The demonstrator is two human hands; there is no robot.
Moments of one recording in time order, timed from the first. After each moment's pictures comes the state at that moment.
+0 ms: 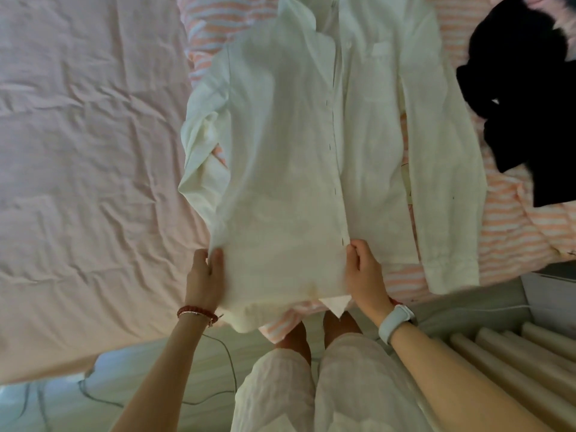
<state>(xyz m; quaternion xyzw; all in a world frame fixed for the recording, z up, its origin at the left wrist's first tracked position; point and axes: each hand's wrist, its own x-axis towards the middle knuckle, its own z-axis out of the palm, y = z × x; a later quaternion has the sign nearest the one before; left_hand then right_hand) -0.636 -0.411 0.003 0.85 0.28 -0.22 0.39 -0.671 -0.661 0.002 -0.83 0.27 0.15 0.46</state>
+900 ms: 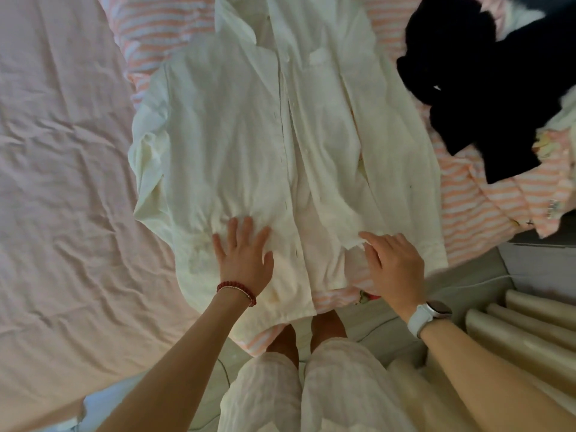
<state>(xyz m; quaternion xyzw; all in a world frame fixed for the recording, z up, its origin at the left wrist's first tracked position) -0.607 -0.517 -0.010 0.95 -0.12 -0.26 0.08 -0.683 -0.750 0.031 -0.98 0.08 -0.04 0.16</state>
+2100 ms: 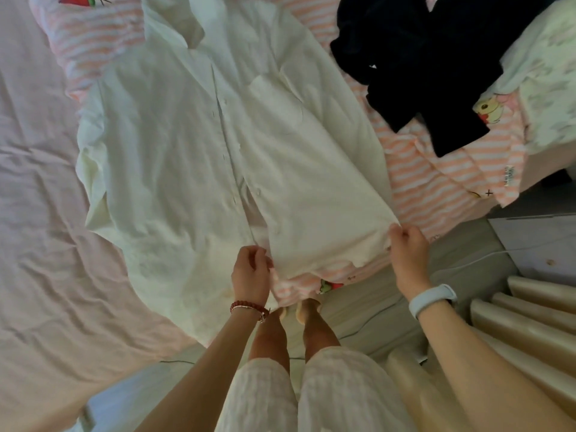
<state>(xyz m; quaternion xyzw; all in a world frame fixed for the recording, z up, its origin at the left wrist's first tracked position) -0.673 -0.616 0.001 0.82 0.20 -0.22 0.48 -0.728 -0.845 0.007 -0.70 0.51 -0.02 0.49</state>
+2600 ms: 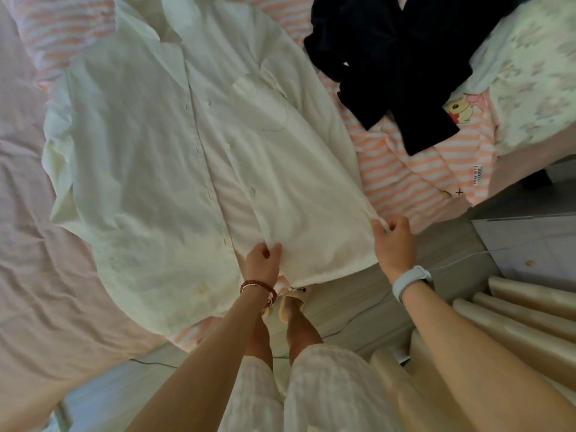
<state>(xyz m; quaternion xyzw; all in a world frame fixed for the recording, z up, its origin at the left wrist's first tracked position) -0.686 -0.681 -0.016 0.79 0.22 -0.34 0.46 -0.740 -0.890 0.000 -0.79 0.48 0.05 0.38</state>
